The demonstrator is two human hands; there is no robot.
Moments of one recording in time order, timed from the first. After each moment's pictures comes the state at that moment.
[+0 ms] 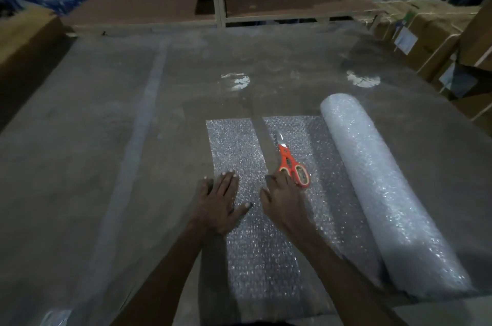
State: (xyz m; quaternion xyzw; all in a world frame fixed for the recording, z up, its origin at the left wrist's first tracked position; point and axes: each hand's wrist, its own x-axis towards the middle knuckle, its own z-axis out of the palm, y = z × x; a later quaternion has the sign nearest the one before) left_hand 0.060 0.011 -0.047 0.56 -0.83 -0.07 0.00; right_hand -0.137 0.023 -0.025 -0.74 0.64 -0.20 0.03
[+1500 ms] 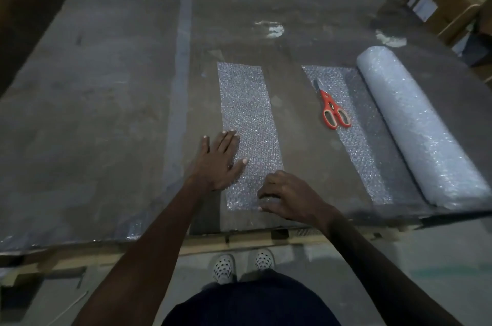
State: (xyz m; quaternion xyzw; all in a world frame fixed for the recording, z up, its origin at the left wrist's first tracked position) left_hand 0.211 0.076 -0.064 0.54 -0.83 -0.12 0.06; right_hand -0.027 0.149 -0.033 -0.90 0.40 -0.11 0.17
